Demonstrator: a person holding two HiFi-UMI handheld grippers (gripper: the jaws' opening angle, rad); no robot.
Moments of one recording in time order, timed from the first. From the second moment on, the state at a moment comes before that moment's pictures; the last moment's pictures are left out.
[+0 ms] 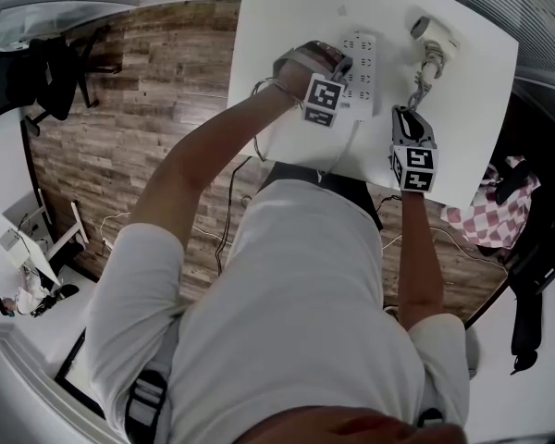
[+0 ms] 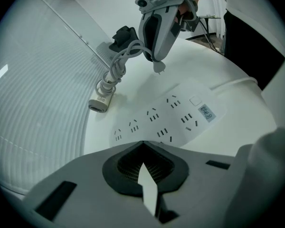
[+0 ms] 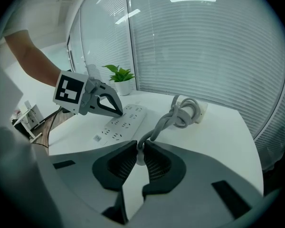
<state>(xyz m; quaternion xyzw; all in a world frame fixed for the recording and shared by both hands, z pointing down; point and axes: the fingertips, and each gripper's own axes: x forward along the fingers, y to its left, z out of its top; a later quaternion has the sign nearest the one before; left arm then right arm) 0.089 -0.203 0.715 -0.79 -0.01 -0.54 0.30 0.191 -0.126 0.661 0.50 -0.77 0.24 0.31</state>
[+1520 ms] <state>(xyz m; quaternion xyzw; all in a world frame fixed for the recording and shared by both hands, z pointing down) 0.098 -0.173 0.606 -0.92 0.20 -0.32 -0.09 0.209 -0.116 0.626 0.54 -0.75 0.24 0.30</state>
